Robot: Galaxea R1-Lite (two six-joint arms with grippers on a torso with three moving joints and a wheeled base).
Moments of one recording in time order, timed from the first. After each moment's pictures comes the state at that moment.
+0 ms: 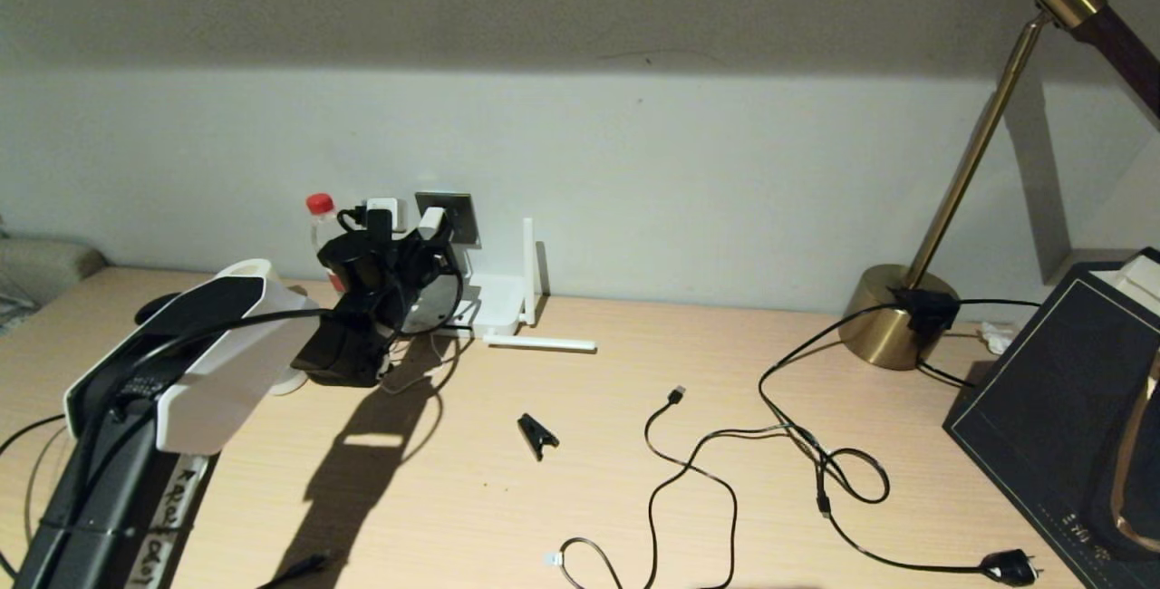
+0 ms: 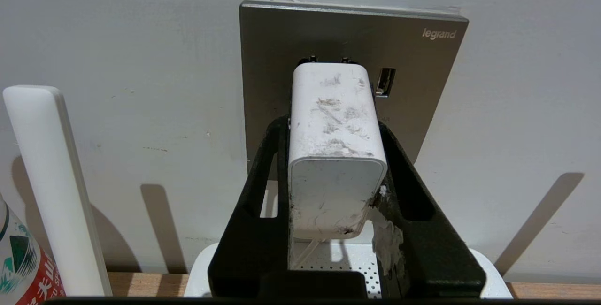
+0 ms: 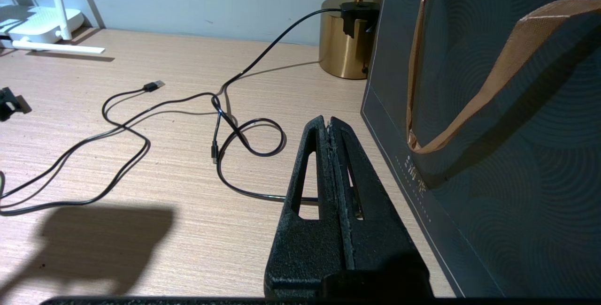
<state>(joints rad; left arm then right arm) -0.12 2.58 -1.67 -1.17 -0.02 -0.01 0.00 0.00 0.00 -0.09 0.01 -0.01</state>
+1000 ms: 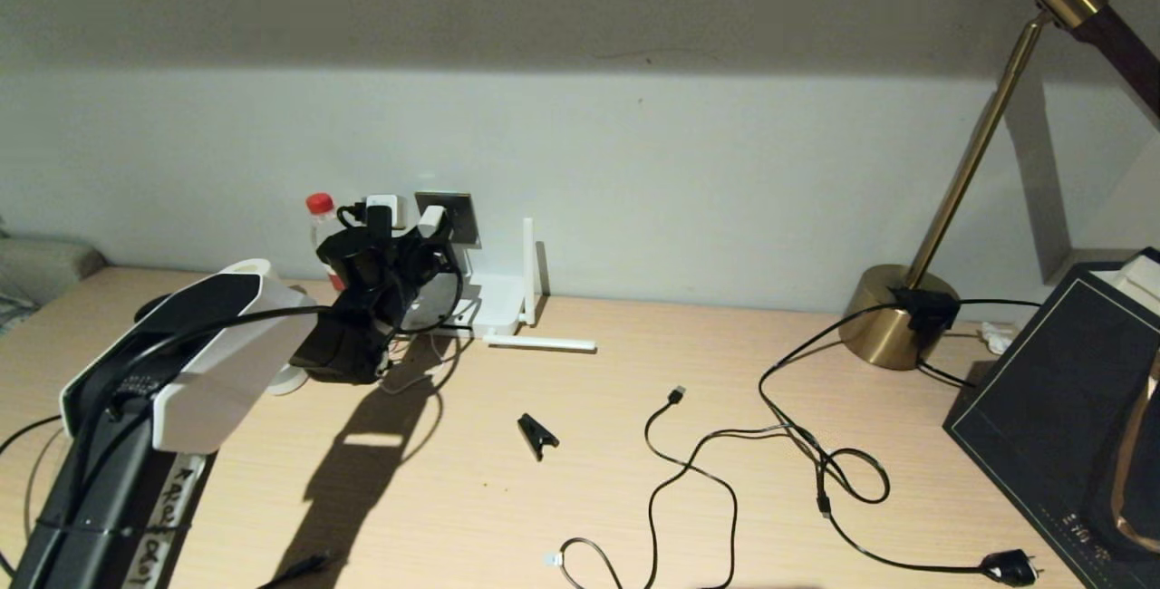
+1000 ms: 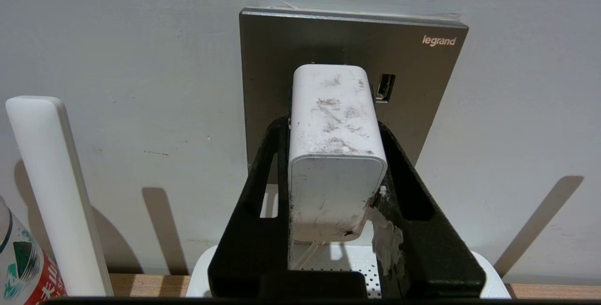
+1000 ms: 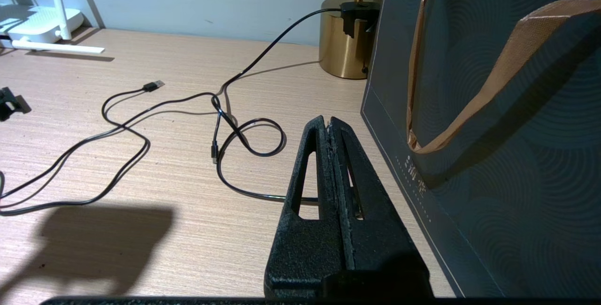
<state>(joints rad) -0.12 2.56 -1.67 -1.15 -0.02 -0.01 0.00 0.00 0.00 -0.09 0.01 -0.01</state>
